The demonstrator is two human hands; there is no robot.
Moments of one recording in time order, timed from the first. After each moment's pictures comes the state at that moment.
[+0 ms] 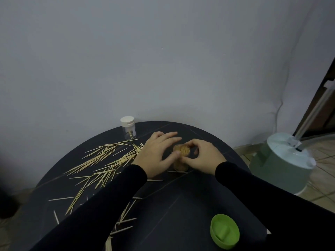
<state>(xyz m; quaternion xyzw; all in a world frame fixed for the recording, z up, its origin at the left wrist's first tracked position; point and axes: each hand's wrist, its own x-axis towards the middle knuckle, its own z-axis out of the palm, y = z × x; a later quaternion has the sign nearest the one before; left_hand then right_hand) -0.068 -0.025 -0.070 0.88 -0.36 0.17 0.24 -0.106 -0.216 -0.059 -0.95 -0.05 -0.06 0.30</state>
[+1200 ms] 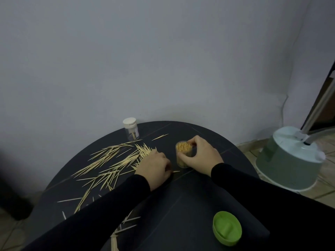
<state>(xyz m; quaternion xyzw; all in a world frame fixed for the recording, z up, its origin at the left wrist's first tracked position) -0.095 -0.026 -0.072 0.96 -0.28 0.07 0.02 -0.104 -0.206 -0.069 -0.94 0.00 -0.09 0.32</state>
